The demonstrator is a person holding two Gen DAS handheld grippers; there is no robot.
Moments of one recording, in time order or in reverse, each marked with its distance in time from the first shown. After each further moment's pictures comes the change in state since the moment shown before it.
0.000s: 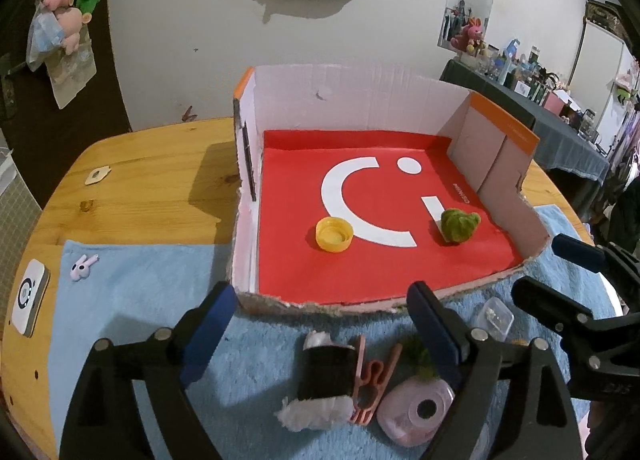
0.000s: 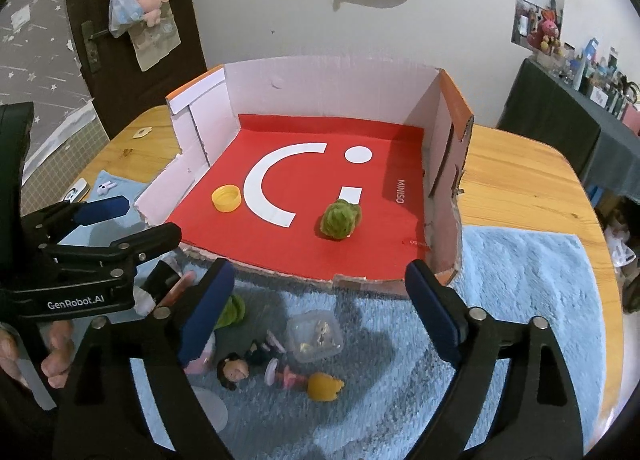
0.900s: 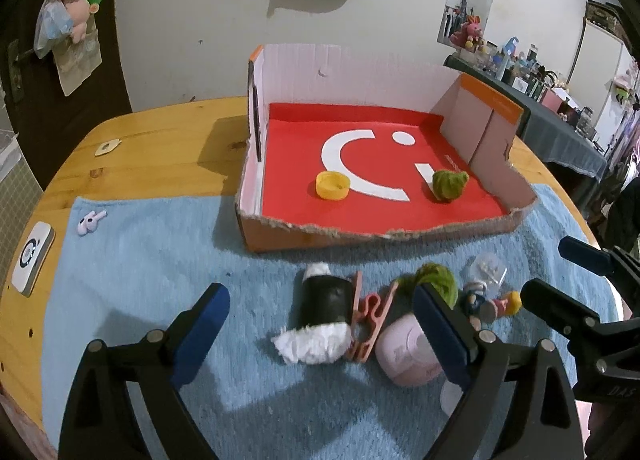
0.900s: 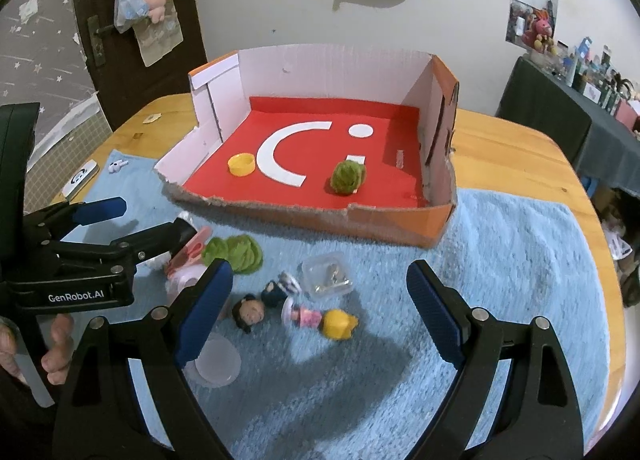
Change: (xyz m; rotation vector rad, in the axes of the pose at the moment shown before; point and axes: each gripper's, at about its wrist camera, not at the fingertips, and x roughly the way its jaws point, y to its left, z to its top) left arm -0.019 -0.001 -0.043 -0.013 0.011 -0.004; right arm -0.022 0.012 -0.039 -0.003 -0.002 -0.010
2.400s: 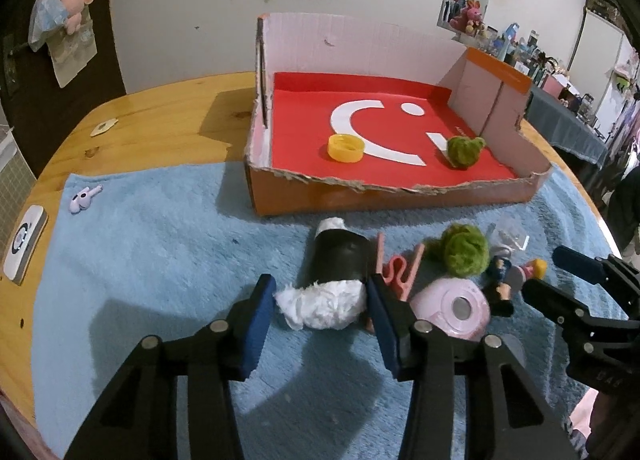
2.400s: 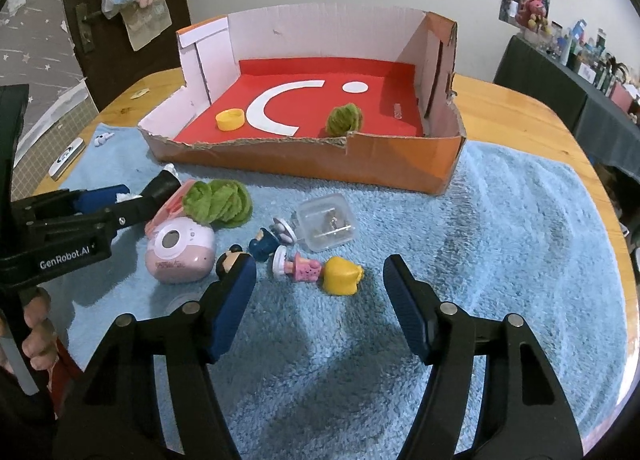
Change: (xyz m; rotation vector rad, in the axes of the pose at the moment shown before) left arm 0.016 0.014 -0.016 0.016 0.050 0.005; right arm 0.019 0.000 -0.030 0.024 0.064 -0.031
